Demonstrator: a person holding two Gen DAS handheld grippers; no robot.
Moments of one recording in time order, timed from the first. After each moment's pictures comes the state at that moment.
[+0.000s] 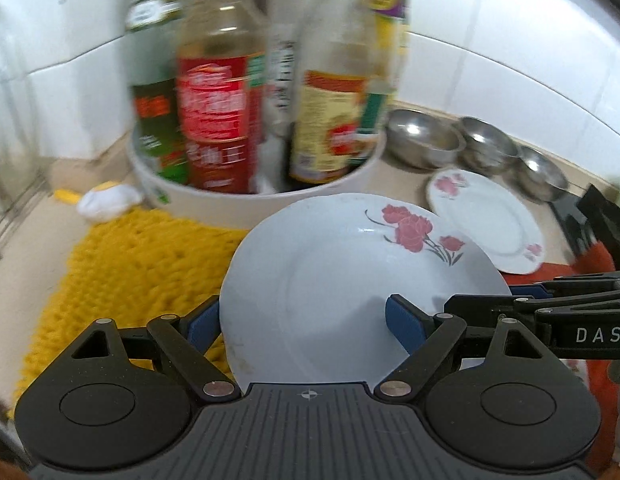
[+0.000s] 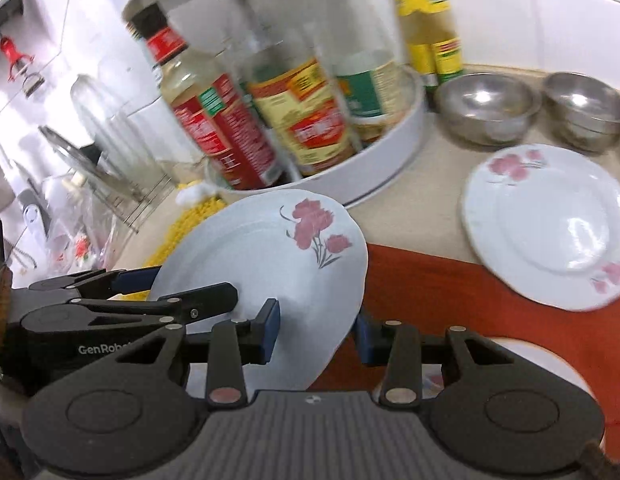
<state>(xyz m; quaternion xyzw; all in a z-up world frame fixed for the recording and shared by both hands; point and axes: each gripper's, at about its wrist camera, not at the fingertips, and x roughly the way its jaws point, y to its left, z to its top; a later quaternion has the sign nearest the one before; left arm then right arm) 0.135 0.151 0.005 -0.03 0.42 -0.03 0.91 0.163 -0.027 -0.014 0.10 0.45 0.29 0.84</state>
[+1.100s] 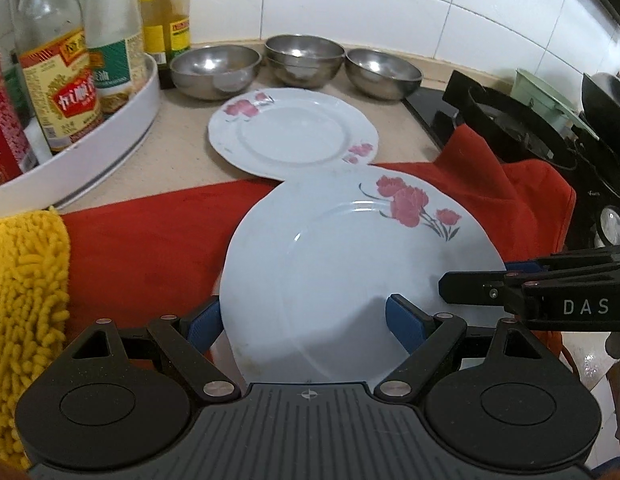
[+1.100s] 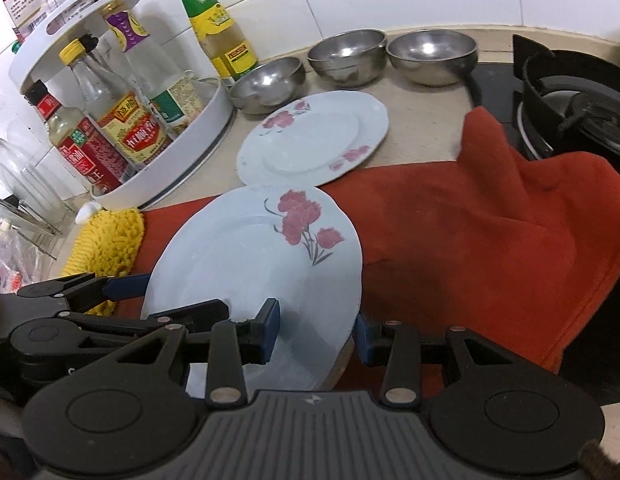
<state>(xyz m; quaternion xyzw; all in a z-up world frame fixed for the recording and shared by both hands) 0.107 0.008 -0.030 0.04 0.46 -0.18 0.87 0.087 -0.177 -0.035 0.14 0.48 0.14 0.86</state>
